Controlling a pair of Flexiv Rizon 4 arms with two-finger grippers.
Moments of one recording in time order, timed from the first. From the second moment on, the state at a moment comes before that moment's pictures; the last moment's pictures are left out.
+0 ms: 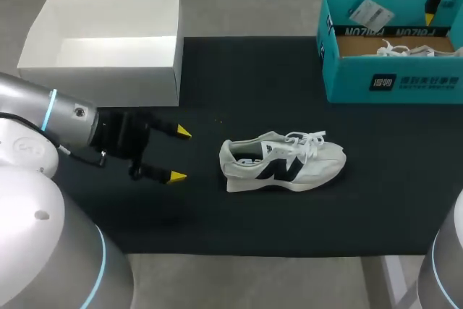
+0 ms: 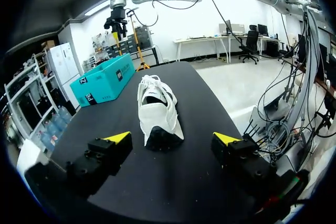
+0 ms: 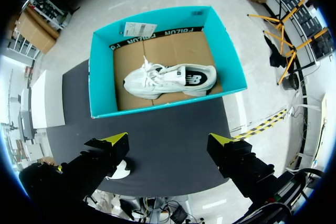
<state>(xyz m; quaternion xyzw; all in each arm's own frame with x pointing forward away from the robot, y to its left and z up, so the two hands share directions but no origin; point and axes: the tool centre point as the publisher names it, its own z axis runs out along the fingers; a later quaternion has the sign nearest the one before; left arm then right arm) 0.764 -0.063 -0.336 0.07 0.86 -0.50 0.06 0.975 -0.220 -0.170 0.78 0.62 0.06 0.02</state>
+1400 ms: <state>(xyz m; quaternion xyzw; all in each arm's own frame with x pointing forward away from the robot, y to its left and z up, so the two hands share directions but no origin) 0.799 -0.142 -0.397 -0.04 0.86 -0.50 -0.02 0.975 -0.220 -0.170 0.78 0.62 0.06 0.02</state>
